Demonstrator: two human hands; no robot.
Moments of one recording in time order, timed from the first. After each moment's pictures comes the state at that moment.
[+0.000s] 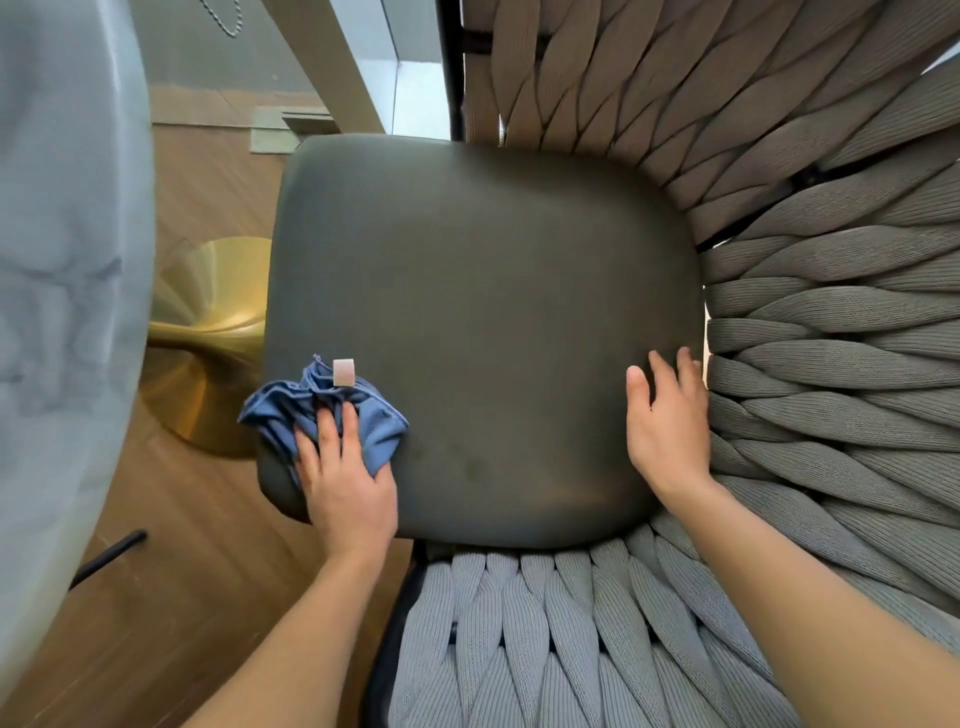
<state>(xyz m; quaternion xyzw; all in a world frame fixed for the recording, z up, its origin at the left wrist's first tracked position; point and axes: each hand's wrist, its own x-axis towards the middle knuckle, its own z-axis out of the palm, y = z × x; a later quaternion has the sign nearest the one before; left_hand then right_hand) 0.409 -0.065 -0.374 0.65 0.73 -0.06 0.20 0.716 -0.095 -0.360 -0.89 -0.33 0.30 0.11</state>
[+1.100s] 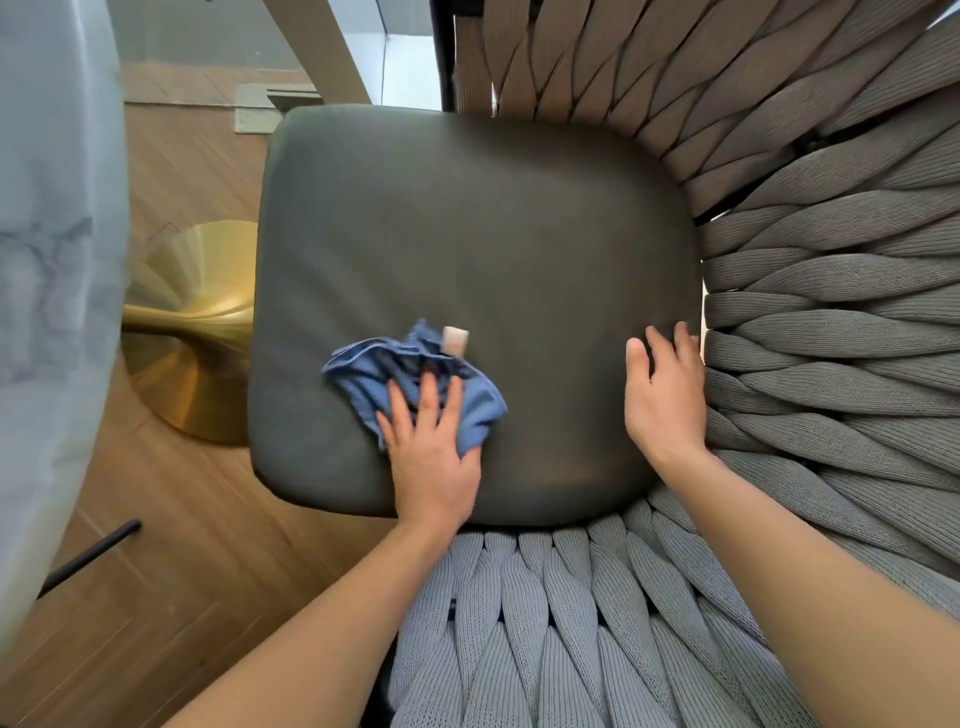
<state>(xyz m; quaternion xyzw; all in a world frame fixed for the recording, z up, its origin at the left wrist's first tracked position) 0.478 -0.079 -0.377 0.76 0.60 -0.07 0.25 0.715 -0.095 -0.365 -0.89 -0.31 0.29 0.13</state>
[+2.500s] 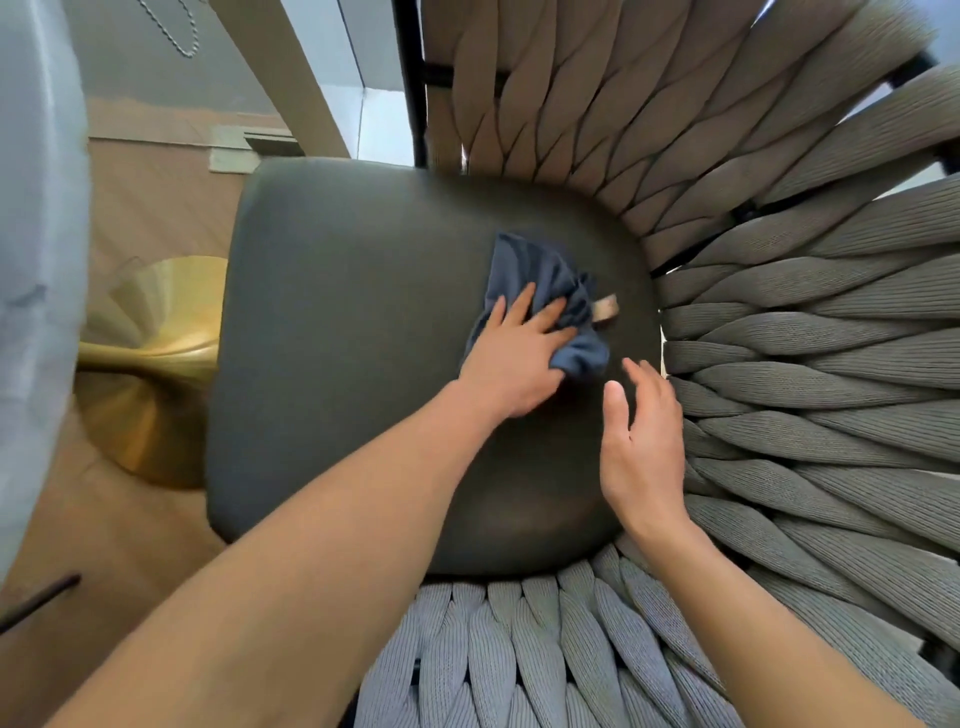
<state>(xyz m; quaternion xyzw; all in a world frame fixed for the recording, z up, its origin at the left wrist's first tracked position) 0.616 0.045 -0.358 0.89 0.33 -0.14 0.28 0.708 -0.095 -0.325 -0.87 -0.34 0.25 0.24</state>
